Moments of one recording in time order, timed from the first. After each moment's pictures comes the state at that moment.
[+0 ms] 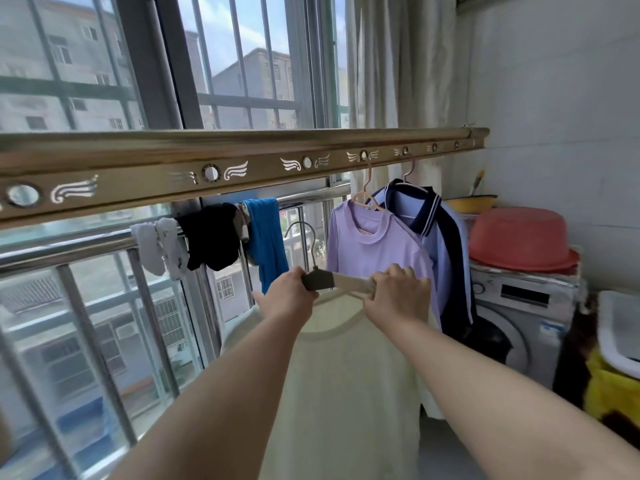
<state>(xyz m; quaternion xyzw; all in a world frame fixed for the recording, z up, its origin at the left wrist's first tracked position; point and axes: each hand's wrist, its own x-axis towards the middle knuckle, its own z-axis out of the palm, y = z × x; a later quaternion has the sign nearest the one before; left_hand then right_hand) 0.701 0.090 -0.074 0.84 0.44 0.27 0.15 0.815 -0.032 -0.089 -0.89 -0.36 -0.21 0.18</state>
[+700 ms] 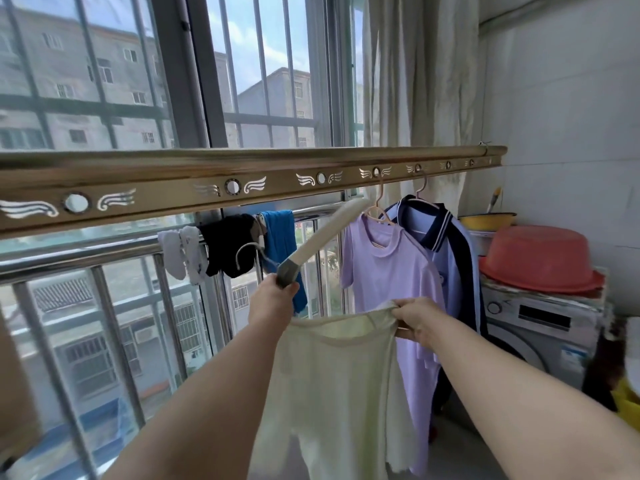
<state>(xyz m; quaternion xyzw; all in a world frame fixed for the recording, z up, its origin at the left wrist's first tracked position) 0.667 0.097 -0.066 0.74 0.44 0.39 0.33 0.847 -0.041 -0.095 -0.68 -0.19 0.30 0.65</state>
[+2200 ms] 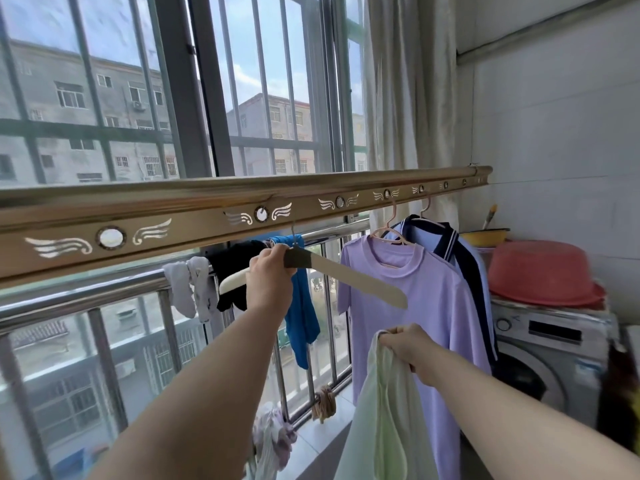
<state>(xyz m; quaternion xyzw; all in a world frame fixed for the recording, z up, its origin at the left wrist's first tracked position) 0.649 0.193 -0.003 0.82 0.31 0.47 0.10 0.805 0.041 -0.109 -0.75 -0.23 0.22 0.58</state>
